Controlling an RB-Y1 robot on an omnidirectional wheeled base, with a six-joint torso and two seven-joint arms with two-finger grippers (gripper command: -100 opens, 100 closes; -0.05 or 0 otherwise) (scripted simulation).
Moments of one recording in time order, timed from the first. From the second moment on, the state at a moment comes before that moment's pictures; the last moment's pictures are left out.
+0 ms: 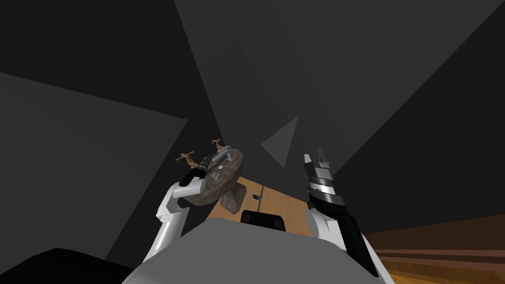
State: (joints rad) left arm 0.23 0.27 0.40 -2.19 0.03 0.65 -0.38; right arm 0.52 0.02 0.07 -2.33 -0.03 -0.36 0.16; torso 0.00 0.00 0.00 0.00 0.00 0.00
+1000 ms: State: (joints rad) left arm 0.16 0.31 0.45 -2.15 0.03 0.93 -0.47; right arm 0.52 0.02 0.07 -2.33 -0.03 -0.36 0.16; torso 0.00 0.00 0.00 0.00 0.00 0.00
